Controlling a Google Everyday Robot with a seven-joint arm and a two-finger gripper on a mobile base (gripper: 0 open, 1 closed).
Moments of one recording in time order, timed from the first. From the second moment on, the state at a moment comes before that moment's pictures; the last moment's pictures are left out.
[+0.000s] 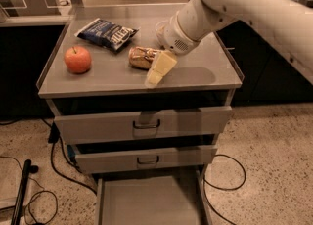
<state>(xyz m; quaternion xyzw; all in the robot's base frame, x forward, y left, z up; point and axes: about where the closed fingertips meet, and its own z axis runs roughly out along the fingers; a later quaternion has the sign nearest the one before) 0.630 -0.002 0.891 -0.63 0.70 0.12 0.32</state>
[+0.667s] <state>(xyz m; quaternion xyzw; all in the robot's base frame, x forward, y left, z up) 0.664 0.011 0.861 -0.62 0.71 0.10 0.32</state>
